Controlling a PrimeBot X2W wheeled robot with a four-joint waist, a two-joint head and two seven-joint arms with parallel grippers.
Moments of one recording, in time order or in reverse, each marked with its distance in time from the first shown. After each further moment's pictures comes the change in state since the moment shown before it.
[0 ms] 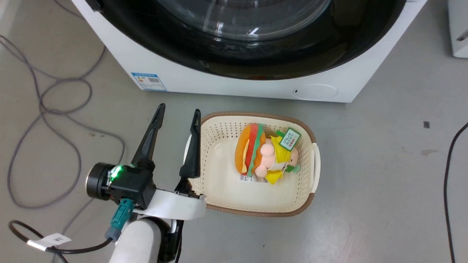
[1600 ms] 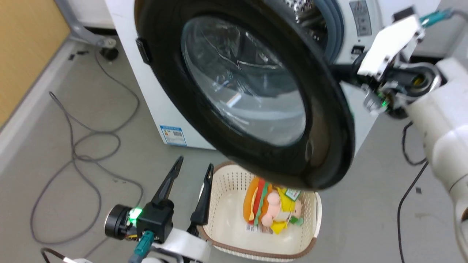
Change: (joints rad) left arm 0.138 0.011 -0.042 0.117 0.033 -0.037 -0.025; right arm 0.286 0.106 0.105 0.057 0.194 -0.001 0.286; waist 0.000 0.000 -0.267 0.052
